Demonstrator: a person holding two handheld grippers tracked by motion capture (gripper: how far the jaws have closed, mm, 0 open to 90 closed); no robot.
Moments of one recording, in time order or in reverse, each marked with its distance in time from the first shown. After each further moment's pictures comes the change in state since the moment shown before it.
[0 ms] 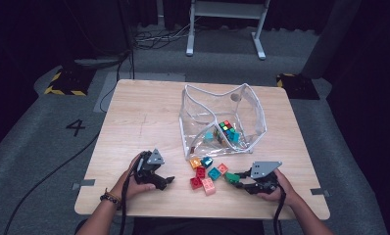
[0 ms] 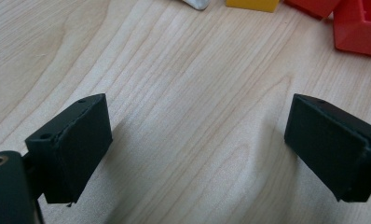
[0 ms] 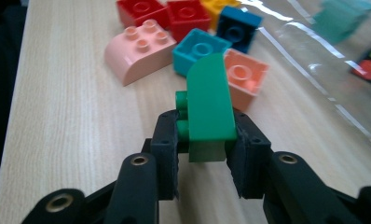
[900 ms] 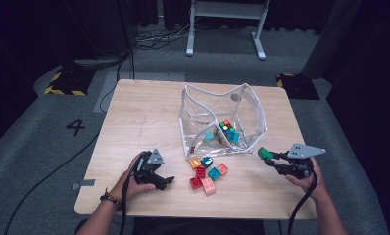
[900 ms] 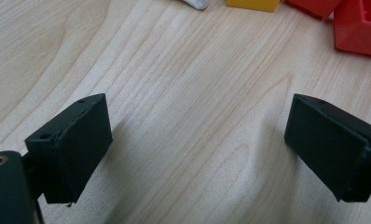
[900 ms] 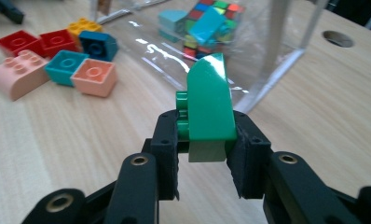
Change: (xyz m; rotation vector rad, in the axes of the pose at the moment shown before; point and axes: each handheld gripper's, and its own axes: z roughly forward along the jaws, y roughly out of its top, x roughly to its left) left arm 0.000 0.000 0.000 -0.004 0.008 -0.002; right arm -0.049 -0.024 -0.084 -0.086 -0.297 0.190
